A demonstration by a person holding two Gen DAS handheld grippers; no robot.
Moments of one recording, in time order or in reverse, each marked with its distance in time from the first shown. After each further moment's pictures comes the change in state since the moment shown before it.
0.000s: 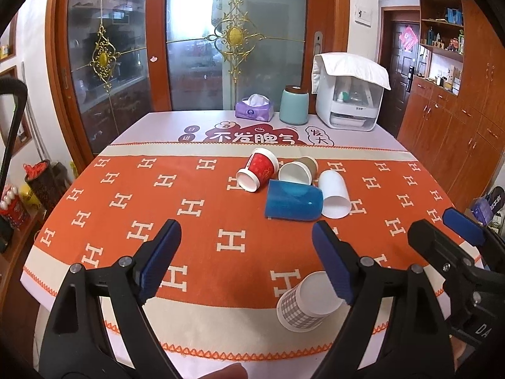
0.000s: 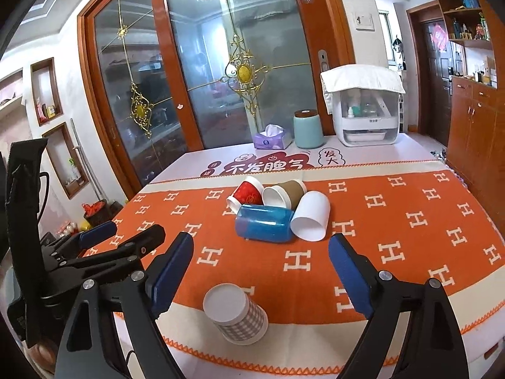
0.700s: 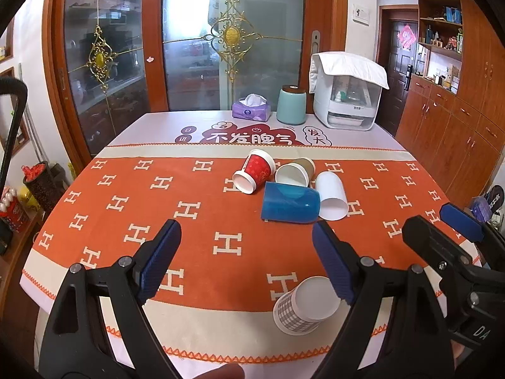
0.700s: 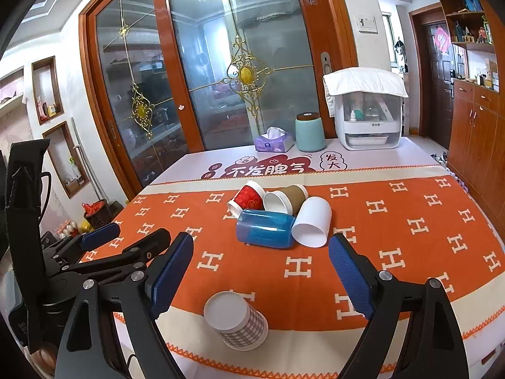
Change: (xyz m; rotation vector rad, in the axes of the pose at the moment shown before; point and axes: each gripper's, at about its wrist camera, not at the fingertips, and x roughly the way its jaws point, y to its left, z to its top) left arm 0.001 -0.006 0.002 0.006 0.005 -0.006; right arm 0.003 0.004 0.009 -0.009 -0.001 0.004
